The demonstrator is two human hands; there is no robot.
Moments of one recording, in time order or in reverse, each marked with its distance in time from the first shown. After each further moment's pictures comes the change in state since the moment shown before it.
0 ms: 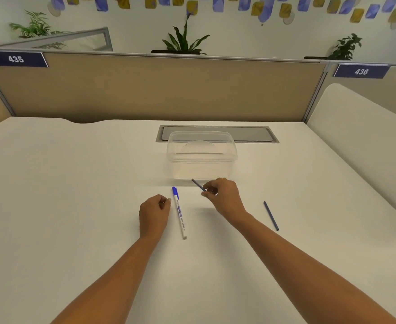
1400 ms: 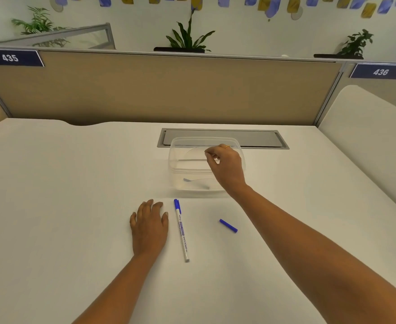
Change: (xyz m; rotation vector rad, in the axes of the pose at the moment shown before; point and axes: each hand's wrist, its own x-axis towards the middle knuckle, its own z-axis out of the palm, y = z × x) left_hand 0.020 -0.026 0.014 0.470 0.002 0.131; right_hand 0.096 -0.015 -0.011 0.011 0.301 -0.239
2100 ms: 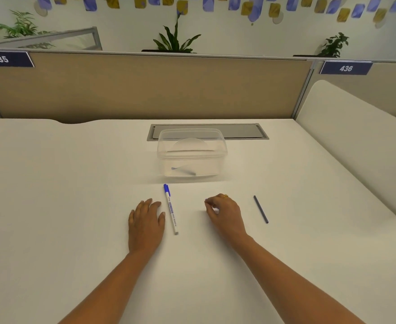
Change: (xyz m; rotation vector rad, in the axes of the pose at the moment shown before) left_hand -0.051 0.007 -0.015 -0.059 -0.081 0.083; right_hand -0.156 0.017 -0.022 -0.046 -0.166 0.194
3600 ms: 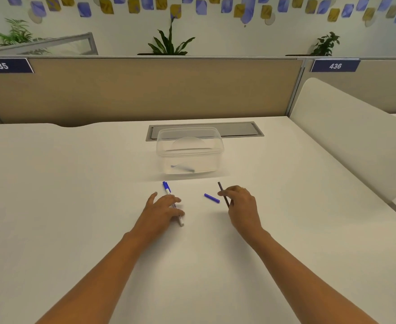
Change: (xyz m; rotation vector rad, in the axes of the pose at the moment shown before) left_hand 0.013 0.007 -0.022 0.154 -0.181 0.659; right_hand -0.014 0.000 -0.037 -0.147 0.039 0.091
